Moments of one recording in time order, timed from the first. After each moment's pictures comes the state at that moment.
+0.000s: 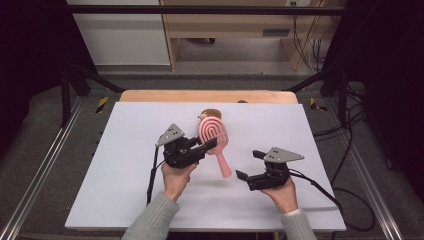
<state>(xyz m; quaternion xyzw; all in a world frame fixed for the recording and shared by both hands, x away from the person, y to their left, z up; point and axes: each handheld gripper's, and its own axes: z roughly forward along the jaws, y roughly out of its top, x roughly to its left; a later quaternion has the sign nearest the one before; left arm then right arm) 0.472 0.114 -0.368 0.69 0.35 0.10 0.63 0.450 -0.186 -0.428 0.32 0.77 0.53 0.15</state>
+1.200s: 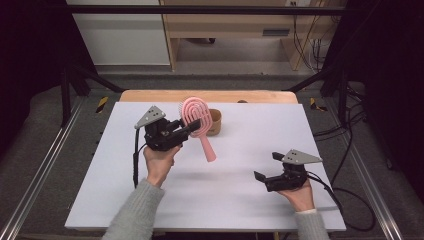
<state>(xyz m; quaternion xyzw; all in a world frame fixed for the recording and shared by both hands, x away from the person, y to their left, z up) 0.490 0.149 -0.326 0.68 0.35 0.14 0.63 0.449 -0.235 -0.441 0.35 0.77 0.50 0.17</state>
